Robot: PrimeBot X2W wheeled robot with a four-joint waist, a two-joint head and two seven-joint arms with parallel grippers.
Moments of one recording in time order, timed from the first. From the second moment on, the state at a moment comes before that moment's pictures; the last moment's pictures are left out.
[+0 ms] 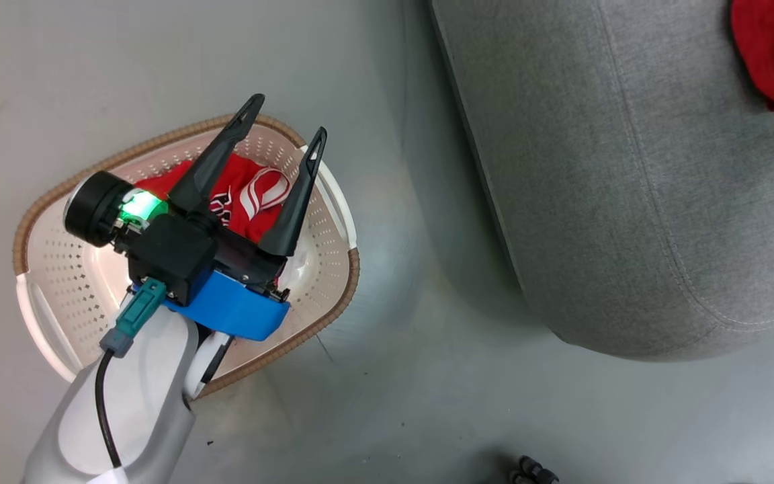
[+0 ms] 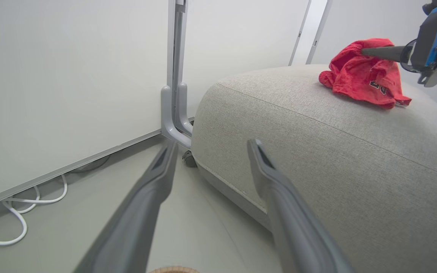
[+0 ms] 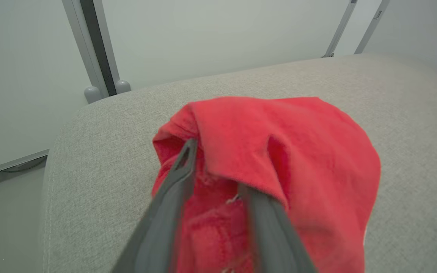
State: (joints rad) left arm -0.54 0.31 -0.47 0.13 -0.23 -0.13 -0.26; right arm -1.06 -0.27 -0.26 0.95 0.20 0.13 -0.26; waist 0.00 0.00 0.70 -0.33
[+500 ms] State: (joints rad) left arm -0.39 0.19 -0.41 0.21 -0.30 -0.13 -0.26; right arm -0.85 -0.28 -0.17 0.92 0.12 0.13 -0.26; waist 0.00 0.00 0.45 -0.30
